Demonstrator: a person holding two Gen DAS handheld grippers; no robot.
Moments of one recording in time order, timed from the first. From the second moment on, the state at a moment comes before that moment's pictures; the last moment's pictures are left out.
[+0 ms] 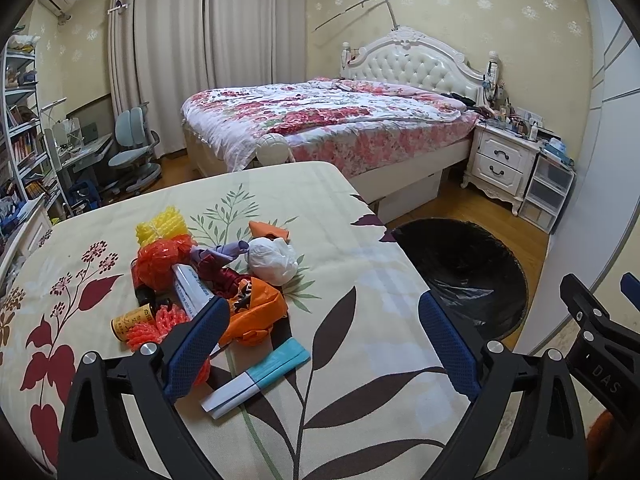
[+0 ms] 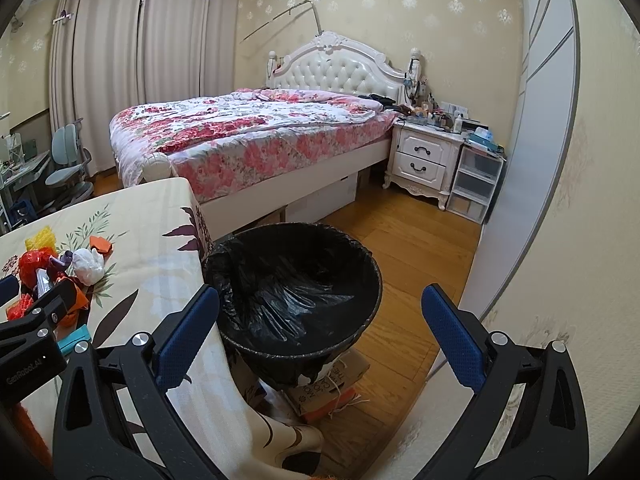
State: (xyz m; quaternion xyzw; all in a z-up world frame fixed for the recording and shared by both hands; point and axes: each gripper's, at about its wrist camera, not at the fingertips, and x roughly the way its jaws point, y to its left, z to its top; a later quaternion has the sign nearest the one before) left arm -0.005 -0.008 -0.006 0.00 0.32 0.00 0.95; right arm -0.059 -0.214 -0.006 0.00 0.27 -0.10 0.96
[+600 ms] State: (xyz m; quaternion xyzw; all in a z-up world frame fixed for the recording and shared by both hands) left arm -0.012 0.034 -0.005 0.01 0.33 0.01 0.94; right arm -0.053 -0.185 -0.010 0.01 0.30 -0.05 0.95
